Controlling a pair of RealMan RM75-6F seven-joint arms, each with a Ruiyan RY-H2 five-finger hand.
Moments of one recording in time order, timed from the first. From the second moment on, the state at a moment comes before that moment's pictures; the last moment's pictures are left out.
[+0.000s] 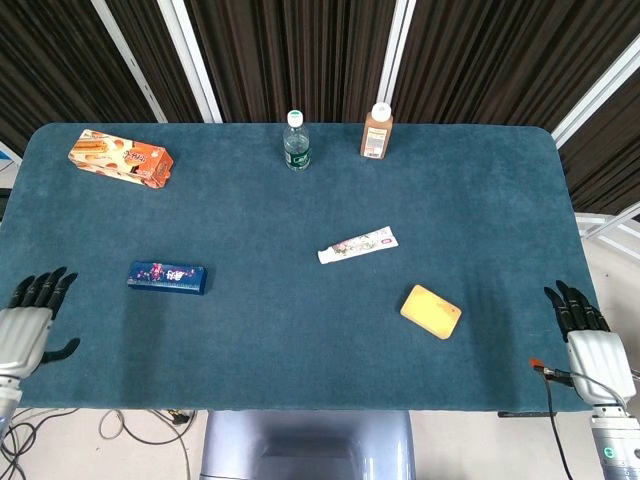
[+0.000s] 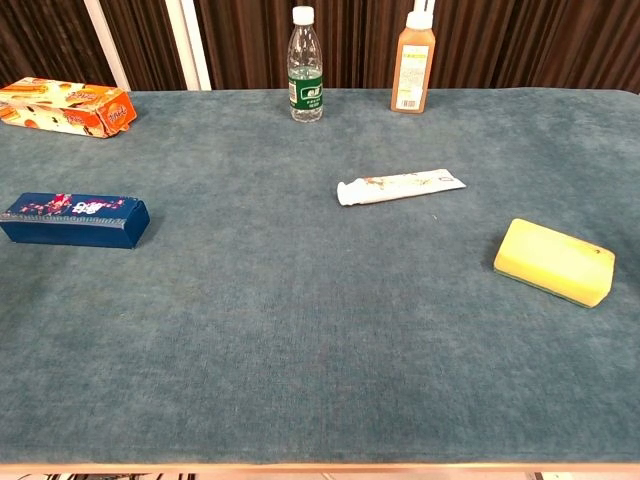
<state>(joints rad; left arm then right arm) -0.20 -1.04 -0.05 -1.72 1.38 1.25 0.19 0.08 -1.13 0.06 -1.62 -1.50 1.48 -0.04</state>
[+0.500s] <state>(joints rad) -0.50 -1.06 -0.13 -1.64 1.20 0.84 0.31 0.08 -1.12 0.06 -1.62 -1.50 1.48 -0.03</state>
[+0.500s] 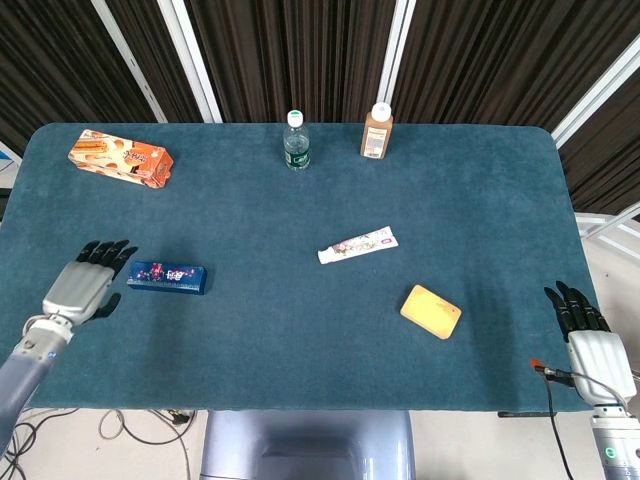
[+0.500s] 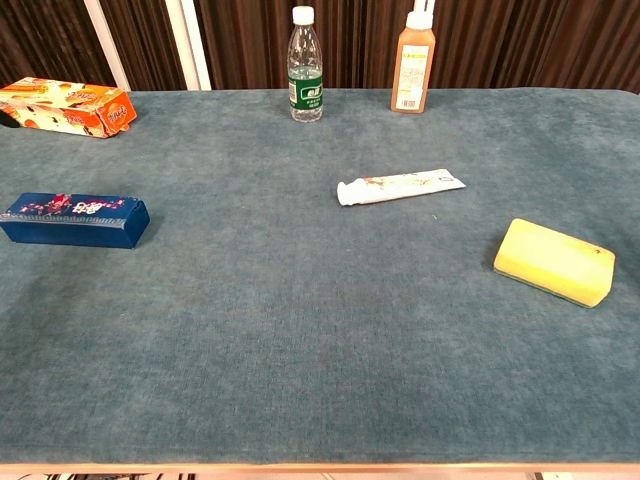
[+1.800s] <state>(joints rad) -0.66 -1.18 -0.01 -1.52 0.88 0.70 0.45 0.08 -1.11 0.06 -1.64 -1.48 1.46 -0.01</state>
